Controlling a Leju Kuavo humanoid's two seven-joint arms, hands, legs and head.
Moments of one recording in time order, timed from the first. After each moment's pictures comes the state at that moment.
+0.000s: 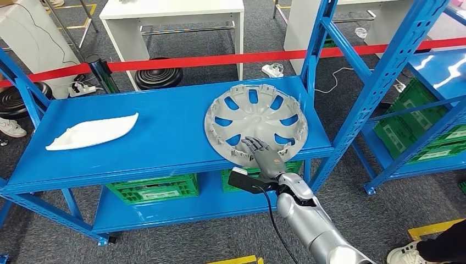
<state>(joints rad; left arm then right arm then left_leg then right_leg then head) -0.12 -0.23 1.11 -0.18 -0.99 0.38 -0.24 -0.40 0.02 0.33 -0.68 1.00 -0.02 -0.46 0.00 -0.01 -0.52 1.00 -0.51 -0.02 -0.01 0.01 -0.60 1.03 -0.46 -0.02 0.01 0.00</state>
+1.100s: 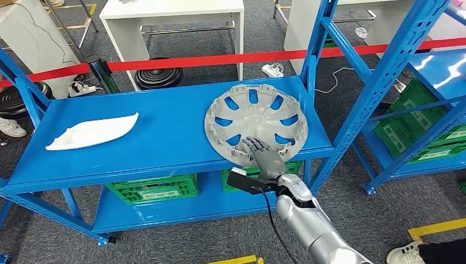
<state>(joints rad) -0.13 -0.23 1.11 -0.18 -0.99 0.44 -0.23 -0.38 0.01 0.34 -0.70 1.01 -0.05 -0.42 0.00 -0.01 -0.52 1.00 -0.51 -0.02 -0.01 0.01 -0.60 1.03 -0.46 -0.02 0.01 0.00</state>
